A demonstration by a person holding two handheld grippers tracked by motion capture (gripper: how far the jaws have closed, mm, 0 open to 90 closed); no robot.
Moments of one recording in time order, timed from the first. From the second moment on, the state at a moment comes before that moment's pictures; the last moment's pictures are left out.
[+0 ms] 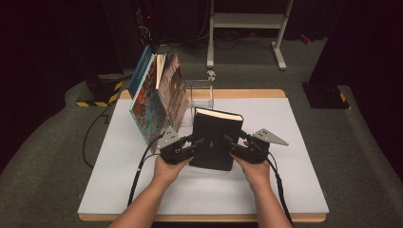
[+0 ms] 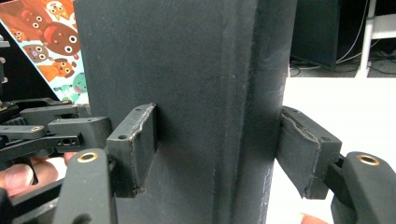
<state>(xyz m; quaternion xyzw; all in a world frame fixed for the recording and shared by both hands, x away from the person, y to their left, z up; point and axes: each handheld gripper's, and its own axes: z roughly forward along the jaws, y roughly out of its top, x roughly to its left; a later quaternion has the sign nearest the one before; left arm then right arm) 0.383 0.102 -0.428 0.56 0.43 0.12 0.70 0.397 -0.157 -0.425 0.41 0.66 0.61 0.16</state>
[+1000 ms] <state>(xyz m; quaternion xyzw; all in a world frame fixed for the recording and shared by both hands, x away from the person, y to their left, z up) 0.351 0.111 -0.440 0.57 0.41 0.14 0.70 0.355 -0.151 -0.430 0.37 0.66 0.63 0.20</state>
